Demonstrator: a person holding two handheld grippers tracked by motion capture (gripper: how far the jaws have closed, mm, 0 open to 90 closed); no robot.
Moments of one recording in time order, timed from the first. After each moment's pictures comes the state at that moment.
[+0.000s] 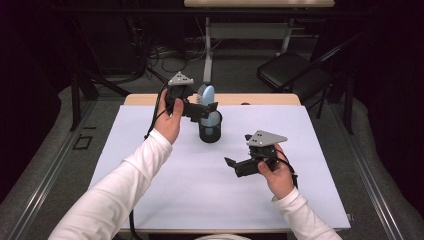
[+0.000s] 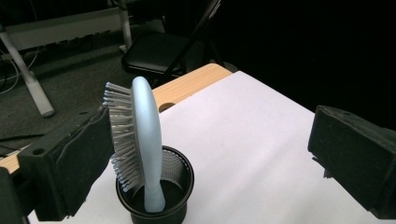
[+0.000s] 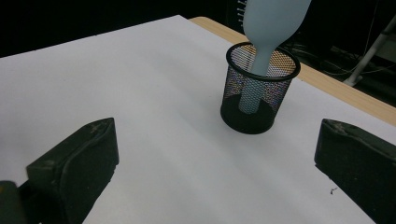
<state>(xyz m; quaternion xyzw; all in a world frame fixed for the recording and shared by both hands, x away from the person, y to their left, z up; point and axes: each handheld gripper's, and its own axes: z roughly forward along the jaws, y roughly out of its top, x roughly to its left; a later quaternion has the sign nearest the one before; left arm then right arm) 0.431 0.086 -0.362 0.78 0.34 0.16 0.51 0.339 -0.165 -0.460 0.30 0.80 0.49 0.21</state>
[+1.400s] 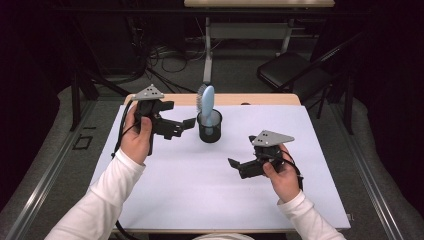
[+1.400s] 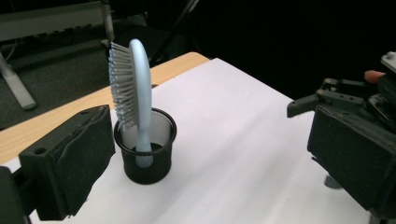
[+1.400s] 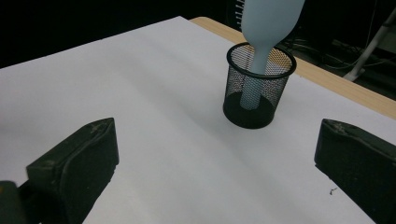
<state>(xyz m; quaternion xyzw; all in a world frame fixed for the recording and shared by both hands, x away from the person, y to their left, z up) 0.373 0.148 -0.353 0.78 0.32 0.11 0.52 0.327 -0.174 -0.447 0.31 0.79 0.49 0.20</state>
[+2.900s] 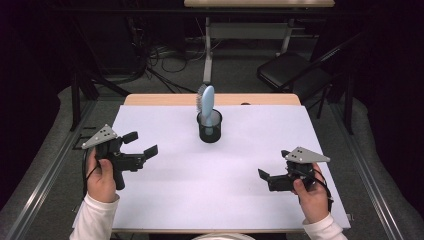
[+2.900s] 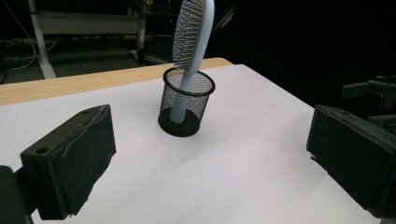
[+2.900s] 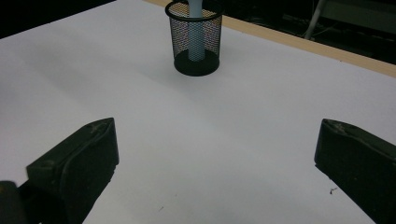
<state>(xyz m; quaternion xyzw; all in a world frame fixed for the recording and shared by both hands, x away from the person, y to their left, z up) 0.319 0.242 -0.429 0.70 0.39 0.14 0.57 0.288 -0.245 -0.470 0.39 0.76 0.46 0.23</state>
